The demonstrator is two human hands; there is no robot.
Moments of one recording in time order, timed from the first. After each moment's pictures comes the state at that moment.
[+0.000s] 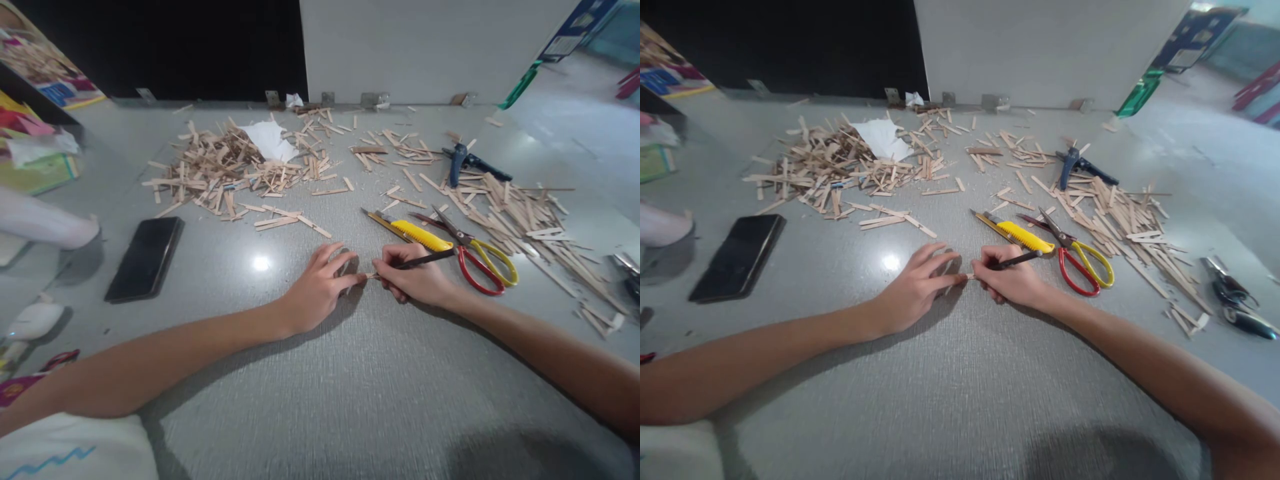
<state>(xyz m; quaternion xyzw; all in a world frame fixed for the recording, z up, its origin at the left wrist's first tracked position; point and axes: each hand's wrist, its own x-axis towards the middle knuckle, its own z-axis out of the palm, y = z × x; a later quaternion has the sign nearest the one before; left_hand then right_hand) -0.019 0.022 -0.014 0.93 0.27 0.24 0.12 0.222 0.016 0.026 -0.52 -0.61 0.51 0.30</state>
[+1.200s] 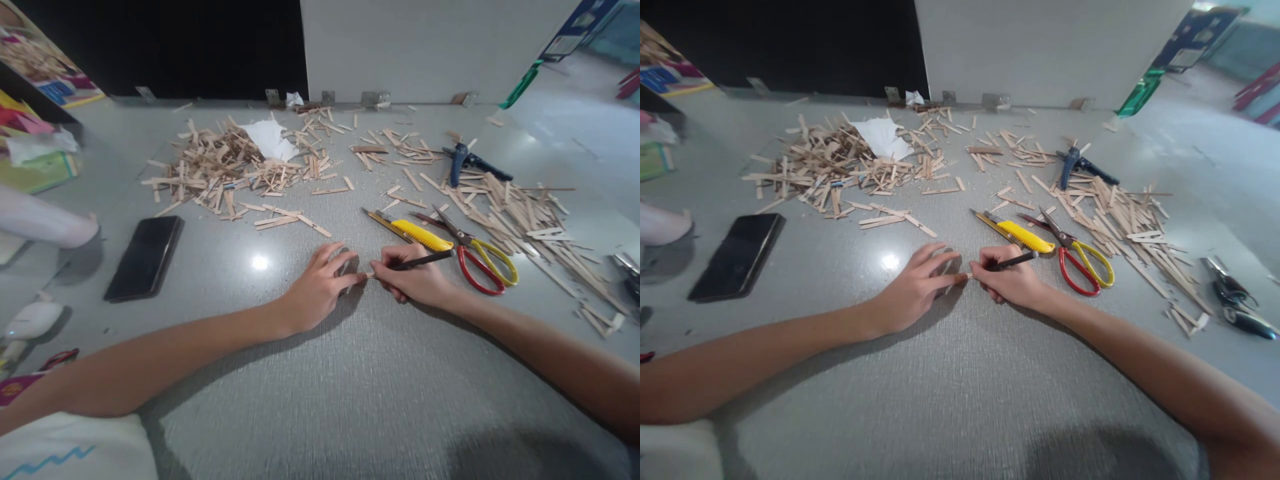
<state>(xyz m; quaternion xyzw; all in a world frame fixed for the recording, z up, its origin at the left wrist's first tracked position) -0.018 0.022 -0.017 0.93 0.26 0.25 0.09 0.220 0.016 0.030 -0.52 -0.60 0.53 0.30</state>
